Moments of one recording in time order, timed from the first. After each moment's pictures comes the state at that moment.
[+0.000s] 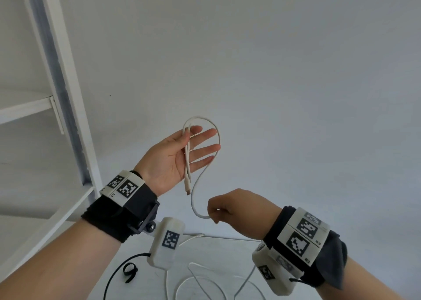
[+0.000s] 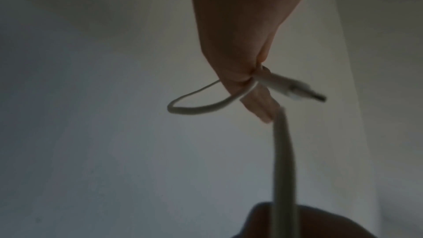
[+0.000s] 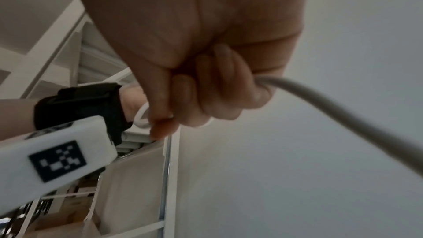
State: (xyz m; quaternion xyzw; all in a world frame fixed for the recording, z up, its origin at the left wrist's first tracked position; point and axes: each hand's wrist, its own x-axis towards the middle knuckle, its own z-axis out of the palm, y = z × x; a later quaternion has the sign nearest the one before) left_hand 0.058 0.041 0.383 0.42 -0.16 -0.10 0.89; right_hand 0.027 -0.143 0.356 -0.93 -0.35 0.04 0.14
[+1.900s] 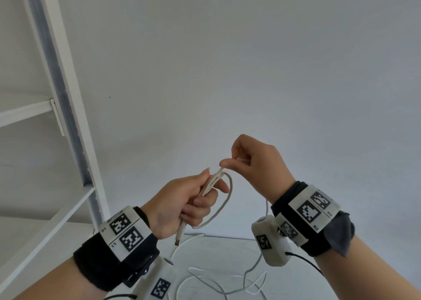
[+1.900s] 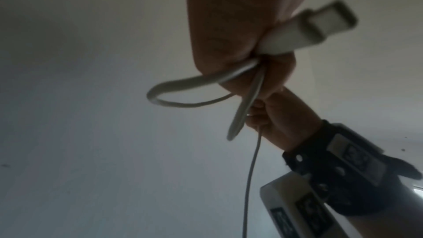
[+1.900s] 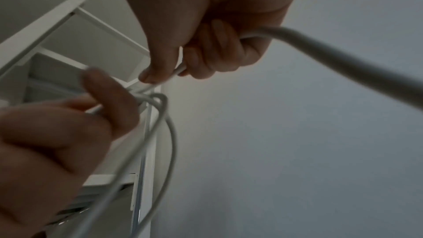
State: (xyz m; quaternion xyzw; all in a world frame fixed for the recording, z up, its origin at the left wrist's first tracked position) left_hand 0.008 0.021 0.359 0.60 -0.15 -0.22 0.75; right_hand 0.046 -0.159 0.395 -0.87 -0.26 -0.22 0.36
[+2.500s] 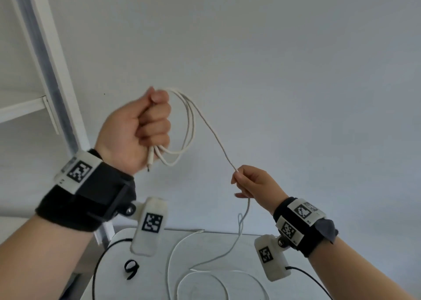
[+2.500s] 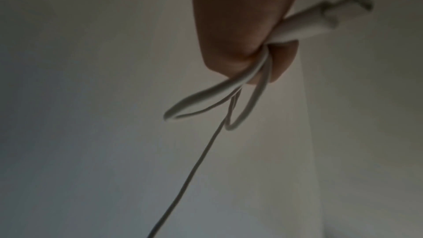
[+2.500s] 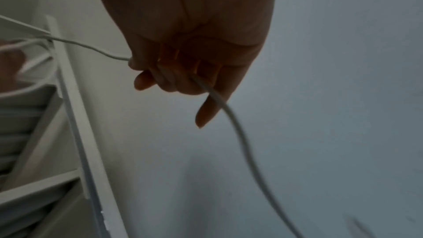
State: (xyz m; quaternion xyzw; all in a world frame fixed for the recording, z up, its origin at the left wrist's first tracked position) left_hand 0.045 0.075 0.429 0.29 -0.27 -0.29 0.87; right_hand 0.076 -0.185 0.323 -0.80 -0.18 0.03 0.57
